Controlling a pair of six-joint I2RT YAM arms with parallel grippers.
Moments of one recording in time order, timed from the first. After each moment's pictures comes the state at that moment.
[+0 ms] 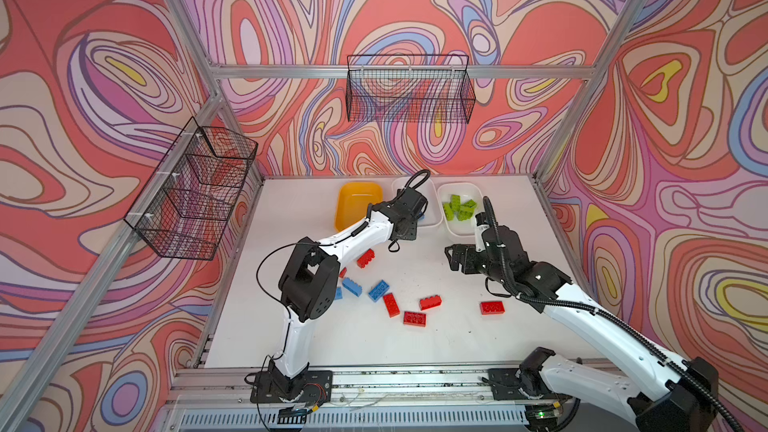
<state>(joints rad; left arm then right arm) -0.69 2.08 1.79 -0.74 -0.26 -0.52 0.57 1.03 0.87 -0.50 0.12 0.46</state>
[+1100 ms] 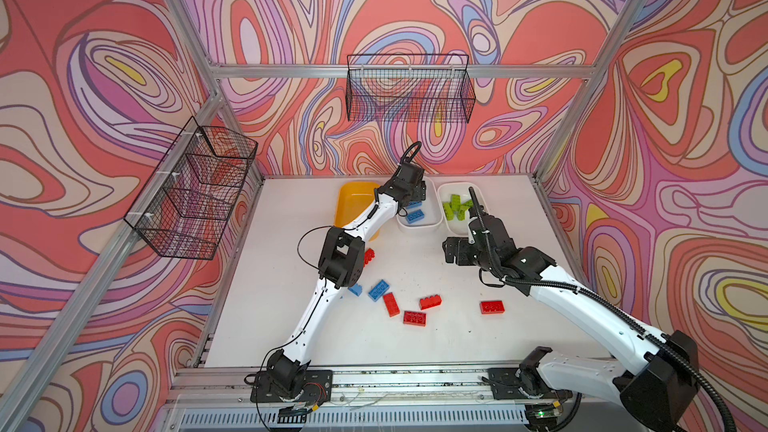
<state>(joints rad) -0.55 2.64 2.46 -0.49 -0.23 -0.41 0.57 1.18 0.97 -0.55 0.18 0.47</state>
